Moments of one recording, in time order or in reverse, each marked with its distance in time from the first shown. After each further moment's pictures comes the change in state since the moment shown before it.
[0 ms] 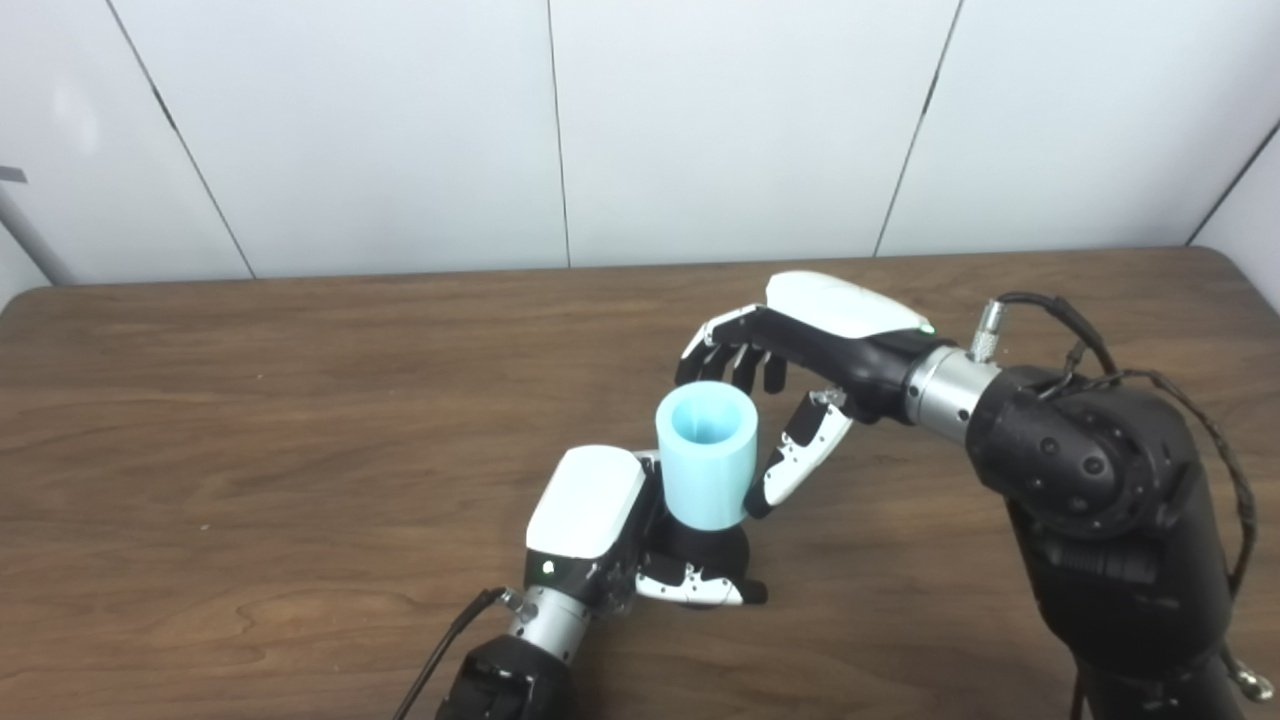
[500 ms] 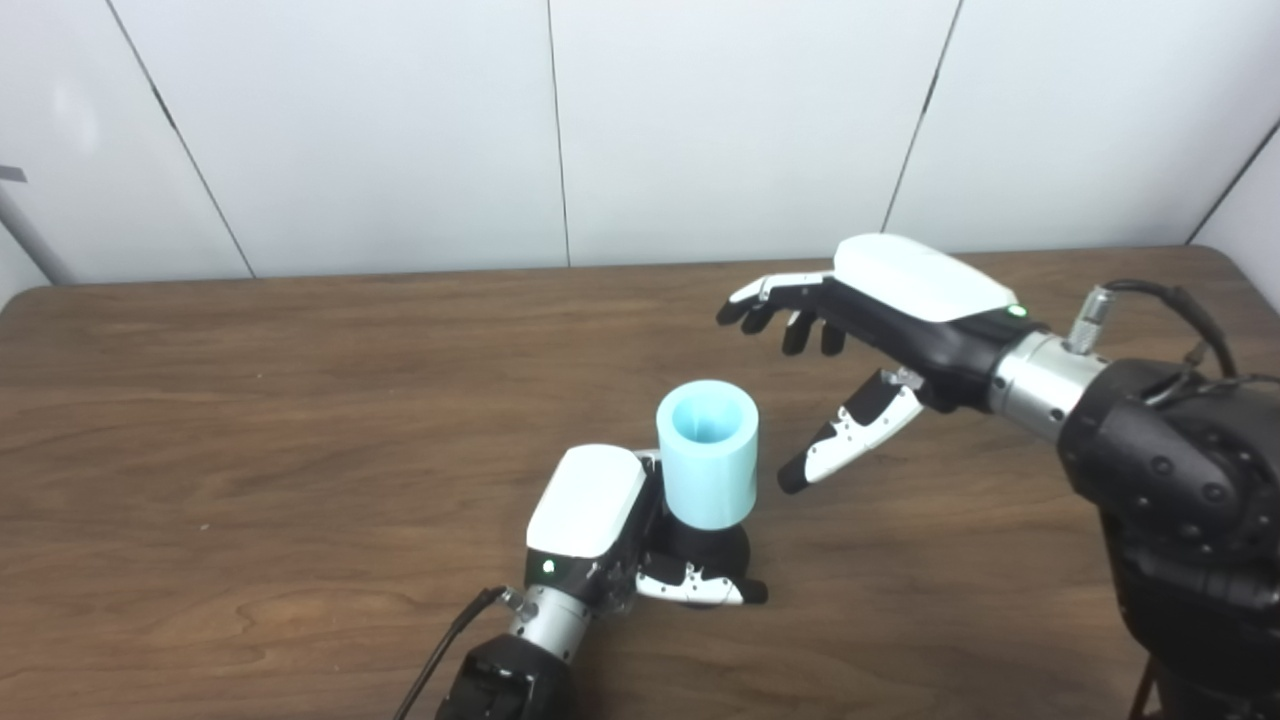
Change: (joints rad) left arm -0.002 0.000 0.003 0.003 0.000 -0.001 0.001; right arm -0.003 -0.106 -0.089 -0.130 0.049 0.000 0.010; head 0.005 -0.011
